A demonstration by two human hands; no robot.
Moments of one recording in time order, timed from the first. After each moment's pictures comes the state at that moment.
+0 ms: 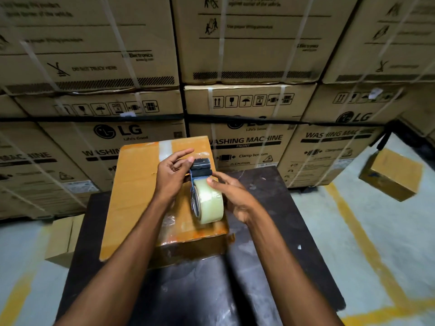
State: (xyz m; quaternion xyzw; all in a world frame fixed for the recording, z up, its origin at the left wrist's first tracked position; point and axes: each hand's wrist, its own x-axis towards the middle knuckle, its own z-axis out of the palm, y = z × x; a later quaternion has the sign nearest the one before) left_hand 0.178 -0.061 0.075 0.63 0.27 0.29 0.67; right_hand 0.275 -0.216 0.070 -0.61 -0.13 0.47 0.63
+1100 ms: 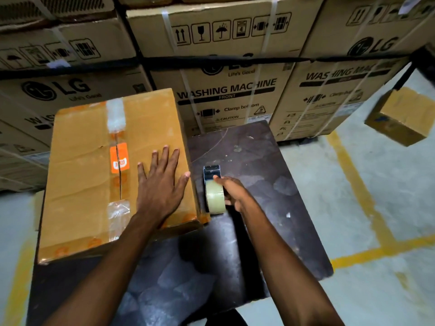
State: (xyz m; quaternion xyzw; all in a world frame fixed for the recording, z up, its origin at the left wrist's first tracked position) left_hand 0.209 -0.113 -0.049 0.95 0.30 0.01 0.12; right_hand 0.362 -0.263 -0.142 -0.67 0.09 0.51 0.53
